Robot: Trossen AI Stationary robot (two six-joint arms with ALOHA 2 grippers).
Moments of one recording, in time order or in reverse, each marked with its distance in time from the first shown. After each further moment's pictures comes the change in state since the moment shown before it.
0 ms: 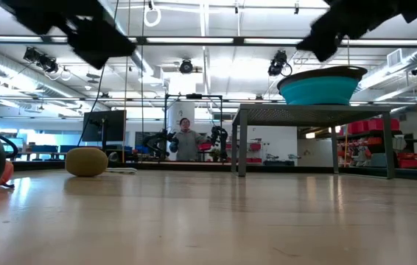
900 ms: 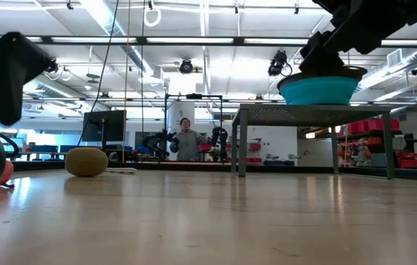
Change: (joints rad) left arm -0.245 0.216 0.179 -0.349 0.003 -0.347; right arm 0.242 0.253 0.000 0.085 0.102 0.043
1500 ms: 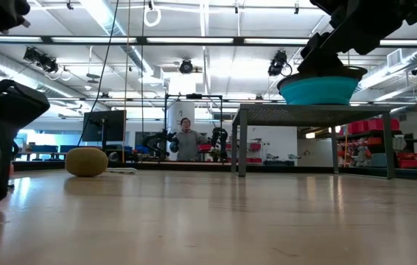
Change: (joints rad) left arm 0.001 0.175 0.000 0.091 0.015 0.046; right arm 0.000 0.000 0.000 0.000 0.023 0.019
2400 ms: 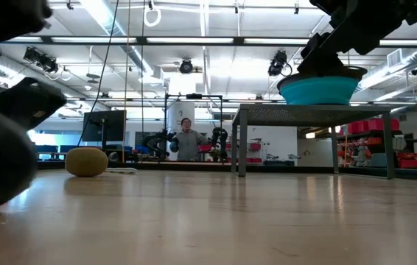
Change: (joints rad) left arm 0.029 -0.005 0.006 -0.026 -0.048 0.029; right arm 0.000 0.000 0.000 0.001 0.003 0.011
